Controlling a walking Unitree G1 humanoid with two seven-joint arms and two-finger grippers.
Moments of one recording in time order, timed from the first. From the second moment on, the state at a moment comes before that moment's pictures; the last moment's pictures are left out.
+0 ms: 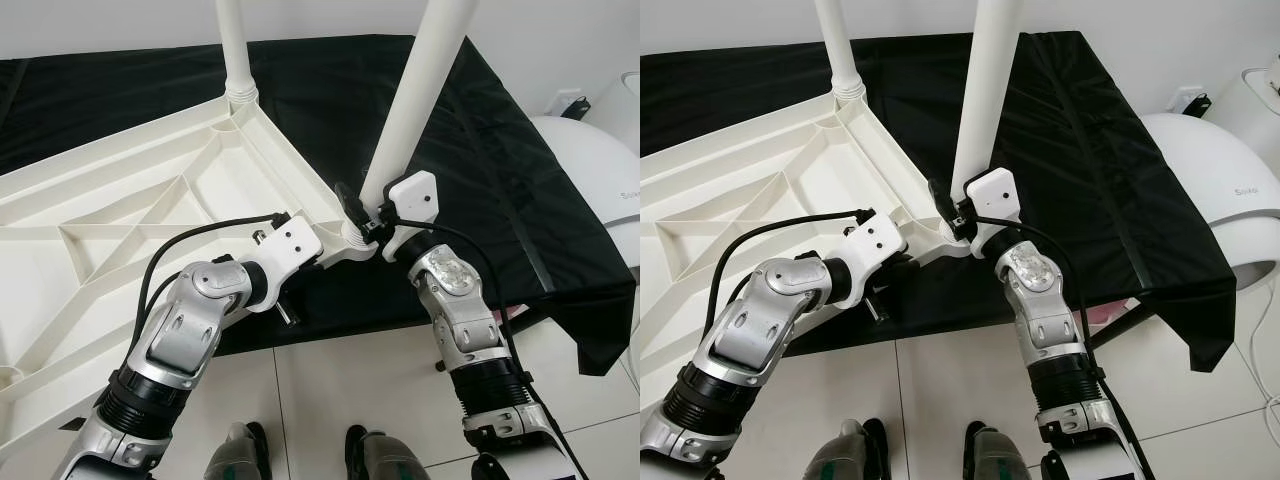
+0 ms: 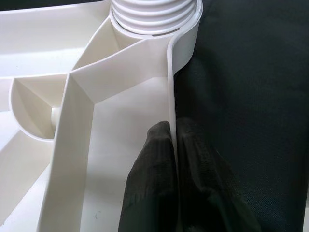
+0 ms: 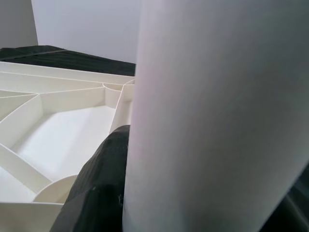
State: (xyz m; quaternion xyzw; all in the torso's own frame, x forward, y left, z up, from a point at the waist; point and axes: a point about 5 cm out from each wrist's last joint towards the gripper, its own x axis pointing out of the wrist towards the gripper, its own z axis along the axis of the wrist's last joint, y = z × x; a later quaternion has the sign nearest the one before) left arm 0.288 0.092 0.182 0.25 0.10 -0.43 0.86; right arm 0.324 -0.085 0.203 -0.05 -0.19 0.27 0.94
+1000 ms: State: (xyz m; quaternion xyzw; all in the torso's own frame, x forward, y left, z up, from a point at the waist) left arm 0.289 0.090 0.183 0.25 0.10 -0.43 0.86; right arm 0.319 -0.080 0.204 -0.02 -0.19 0.17 0.97
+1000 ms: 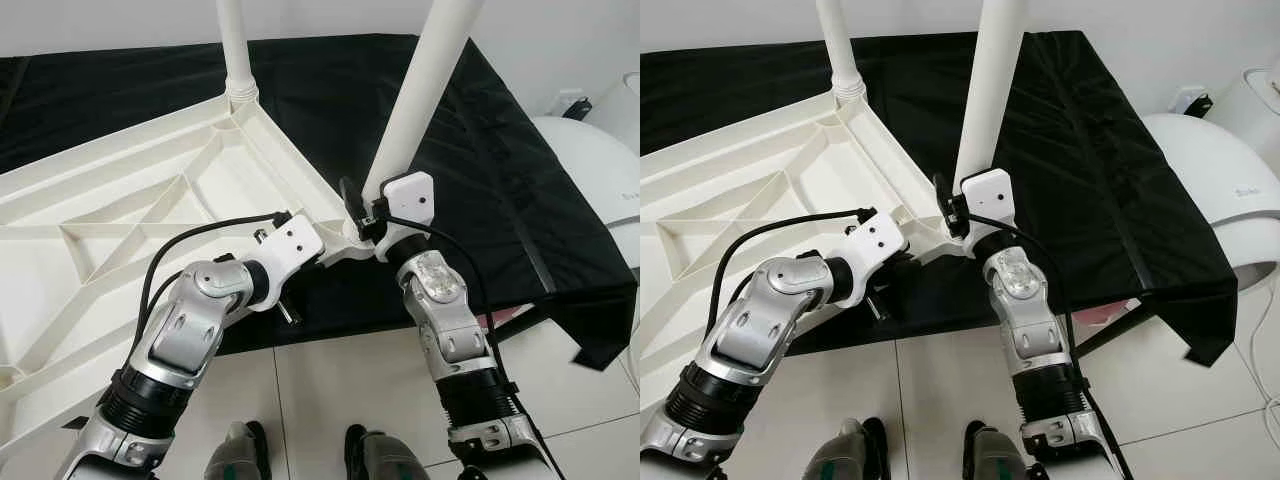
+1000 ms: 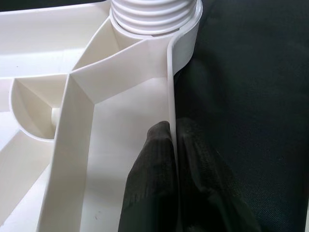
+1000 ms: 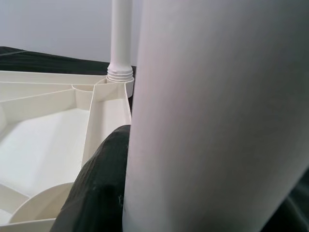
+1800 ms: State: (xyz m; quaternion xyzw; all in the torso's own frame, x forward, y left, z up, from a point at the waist) left arm 0.289 0.089 0.184 0.25 0.10 -0.43 0.86; right arm 0.318 -0.075 0.205 -0.01 -0.18 0.09 0.98
